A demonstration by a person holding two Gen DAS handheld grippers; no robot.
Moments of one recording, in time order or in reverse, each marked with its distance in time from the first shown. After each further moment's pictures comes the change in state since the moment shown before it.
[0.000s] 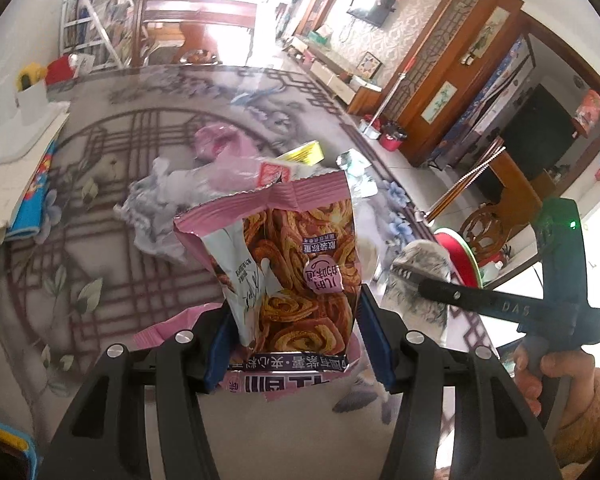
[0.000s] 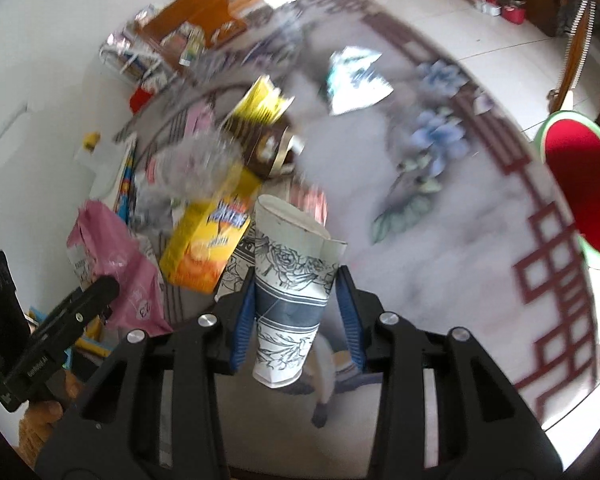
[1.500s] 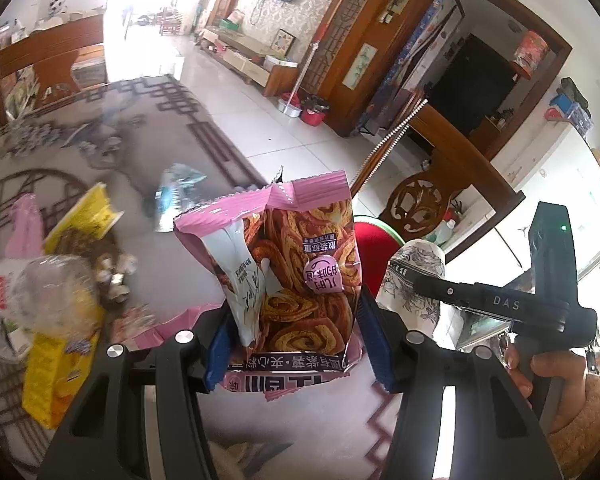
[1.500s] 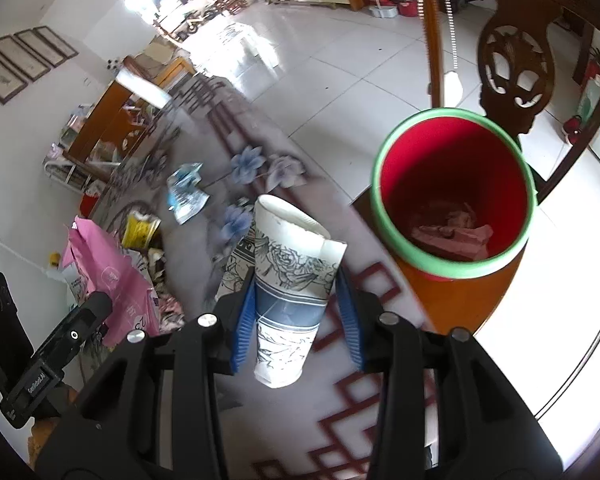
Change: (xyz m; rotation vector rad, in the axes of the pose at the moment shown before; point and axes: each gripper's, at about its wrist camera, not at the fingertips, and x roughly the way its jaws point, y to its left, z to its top) left arm 0.092 -0.178 0.044 0.209 0.071 -0.183; right arm -0.090 -0.183 0.031 0.283 -0.155 -0.103
